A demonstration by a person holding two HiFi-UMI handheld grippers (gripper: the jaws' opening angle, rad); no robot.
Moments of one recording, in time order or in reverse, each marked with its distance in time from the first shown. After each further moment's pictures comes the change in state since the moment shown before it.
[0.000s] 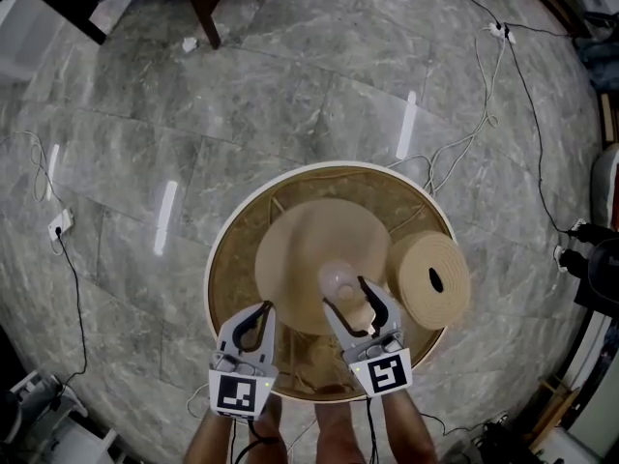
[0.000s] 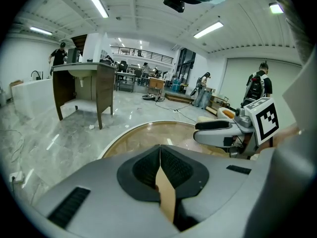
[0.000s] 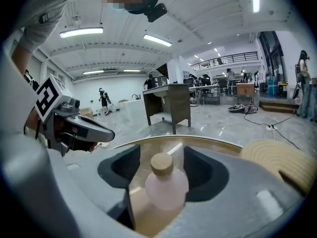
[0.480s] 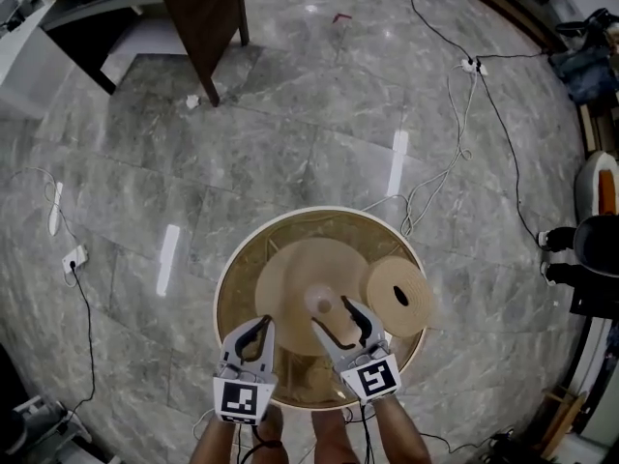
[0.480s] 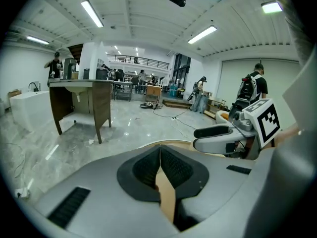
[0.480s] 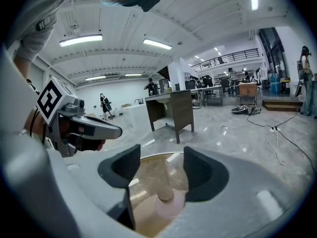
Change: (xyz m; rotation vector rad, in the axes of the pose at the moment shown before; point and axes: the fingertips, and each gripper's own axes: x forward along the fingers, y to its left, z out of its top) left arm -0.042 -0.029 0.096 0.102 -0.074 -0.013; right arm -0.039 0.003 0.087 0.038 -0.010 0.040
